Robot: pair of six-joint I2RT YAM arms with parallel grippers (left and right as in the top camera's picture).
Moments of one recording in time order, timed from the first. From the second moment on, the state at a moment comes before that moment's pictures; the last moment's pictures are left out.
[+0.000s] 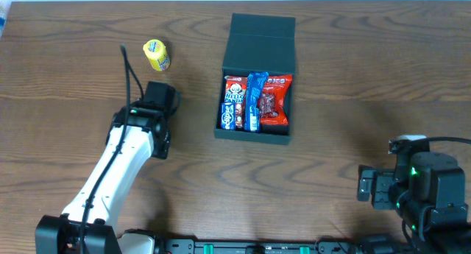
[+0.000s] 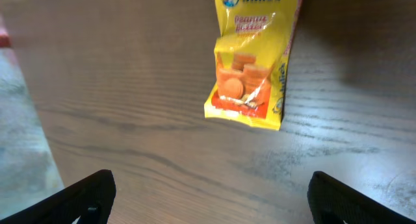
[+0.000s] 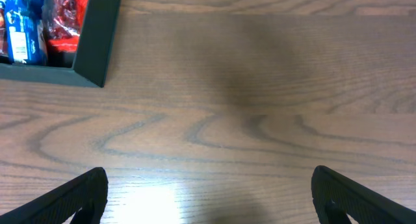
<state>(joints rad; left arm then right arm) -0.14 1.42 0.95 -0.98 -0.50 0.04 0.15 0.65 1.00 -1.26 0.12 0.12</state>
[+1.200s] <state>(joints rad) 0.01 1.73 0.95 -0.62 -0.34 0.18 0.15 0.65 1.00 -1.26 0.12 0.12</state>
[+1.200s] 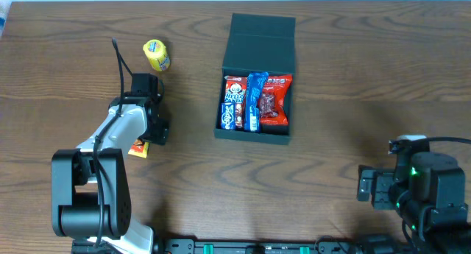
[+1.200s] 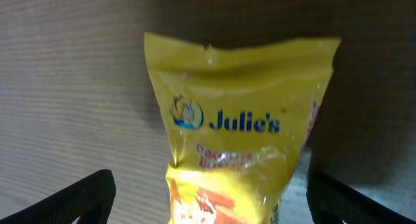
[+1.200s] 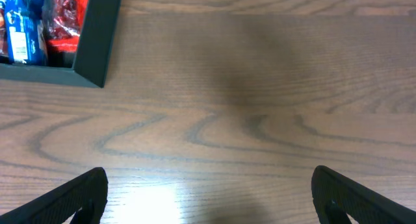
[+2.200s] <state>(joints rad) 0.01 1.76 0.95 -0.62 -0.32 0.16 0.15 0.65 1.00 -1.26 0.12 0.12</state>
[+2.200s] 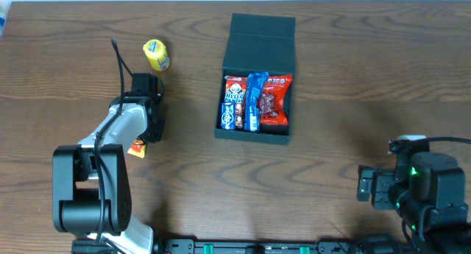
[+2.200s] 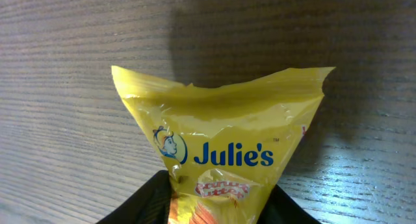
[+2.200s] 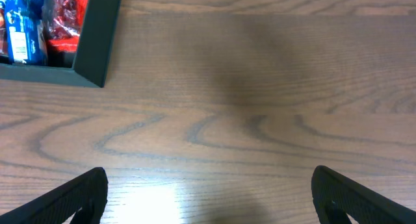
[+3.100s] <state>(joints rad) -0.14 1.72 1.00 -0.68 -0.31 -0.01 0.15 0.65 1.00 -1.26 0.12 0.12</state>
